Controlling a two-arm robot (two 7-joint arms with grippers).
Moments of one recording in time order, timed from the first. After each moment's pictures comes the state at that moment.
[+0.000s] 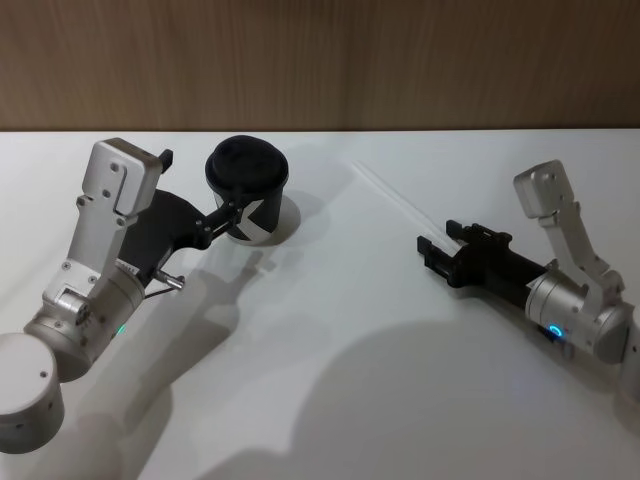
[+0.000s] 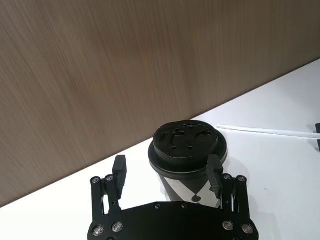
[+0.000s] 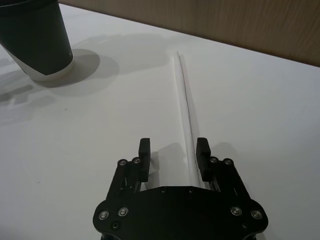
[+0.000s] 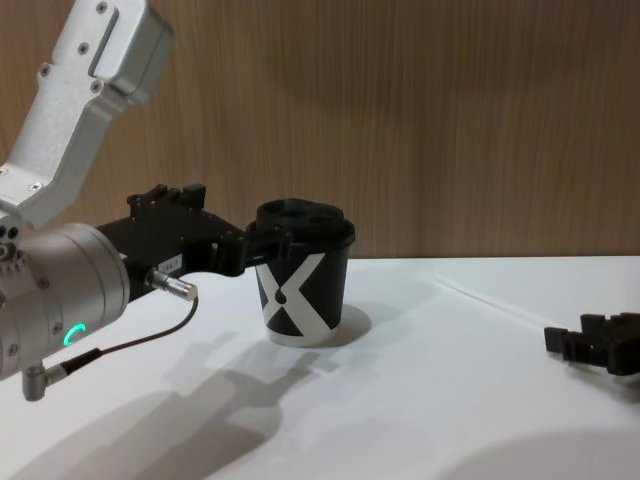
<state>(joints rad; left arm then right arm) -0.24 0.38 0.45 -1.63 -0.20 0.01 -0.01 0.29 0.46 -0.31 -1.34 0.37 0.16 0.42</state>
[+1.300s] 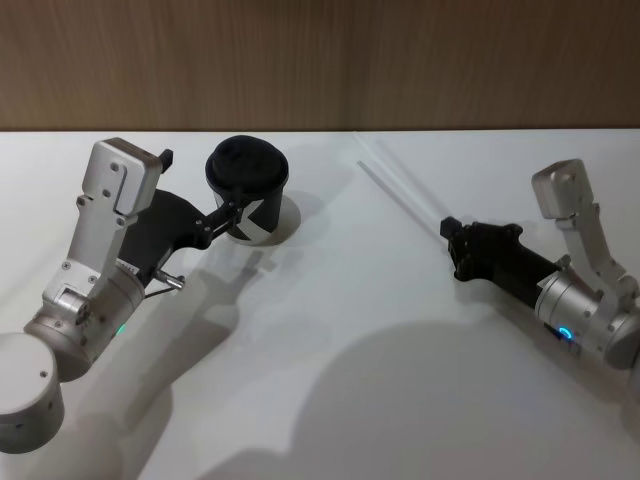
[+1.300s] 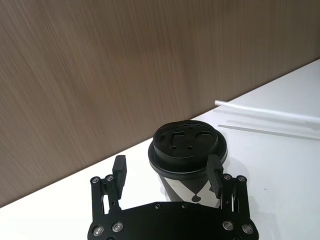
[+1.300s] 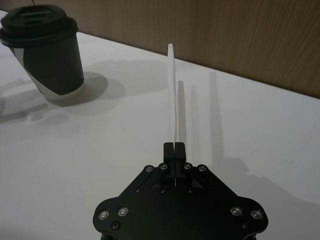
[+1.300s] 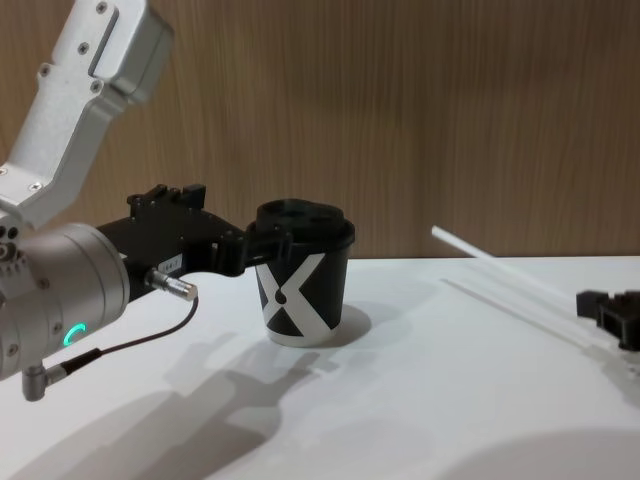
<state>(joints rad) -0.24 0.38 0.45 -1.63 -0.20 0.01 -0.01 0.24 0.46 -0.27 -1.42 0.38 0.09 0.41</state>
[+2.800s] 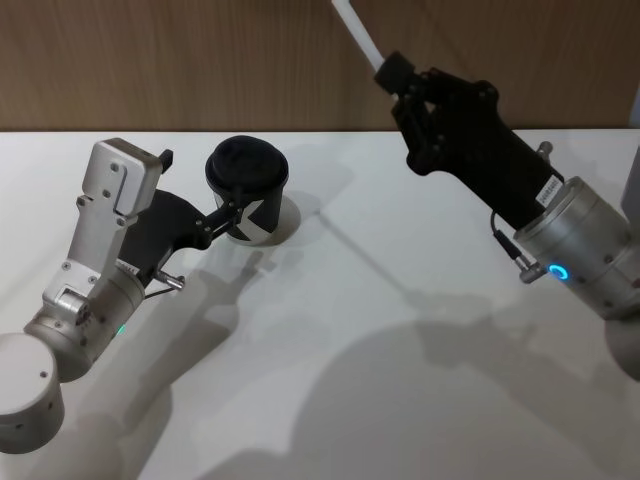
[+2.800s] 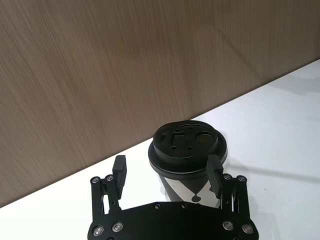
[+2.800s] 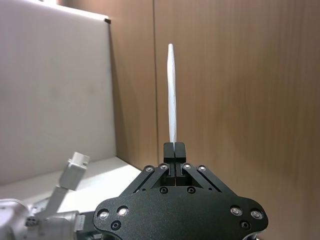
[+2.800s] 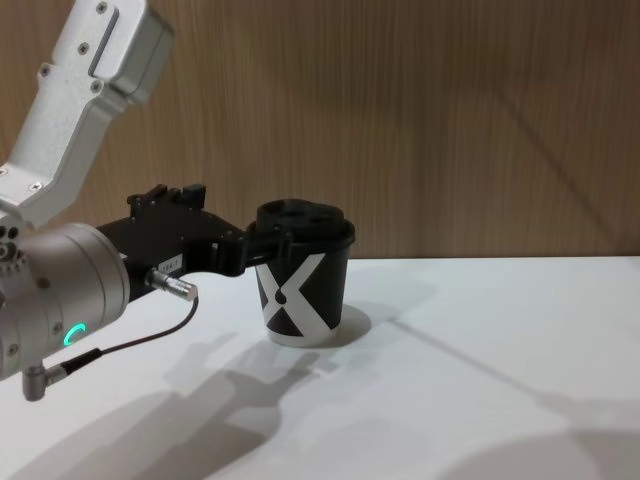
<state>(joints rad) -0.24 0.38 0.45 -1.63 -0.20 0.01 -0.01 0.19 0.42 -0.26 -1.84 0.64 -0.06 0.54</state>
